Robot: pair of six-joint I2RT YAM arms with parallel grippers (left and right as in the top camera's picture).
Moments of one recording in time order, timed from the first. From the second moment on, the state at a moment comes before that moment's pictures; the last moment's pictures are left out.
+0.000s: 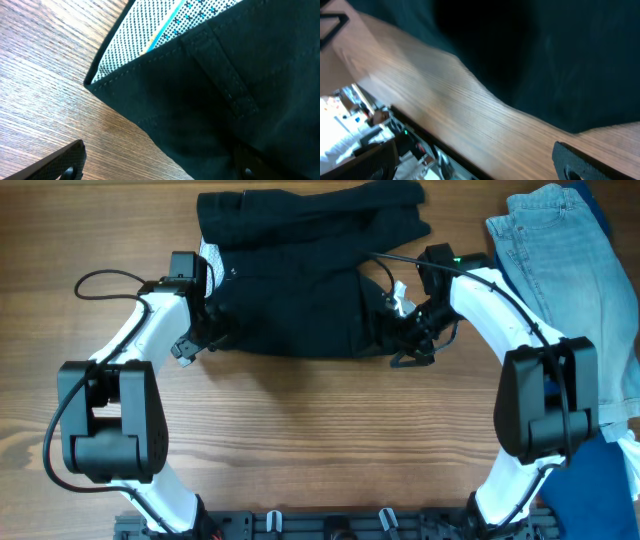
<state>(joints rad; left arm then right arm) -0.04 1.88 1.22 -0.77 0.00 -0.60 0.19 1.97 1.41 -1.14 -0.68 0.13</state>
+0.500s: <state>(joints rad) -0.04 1.88 1.22 -0.77 0.02 -0.60 0.08 2.03 1.41 -1.02 -0.69 0.32</state>
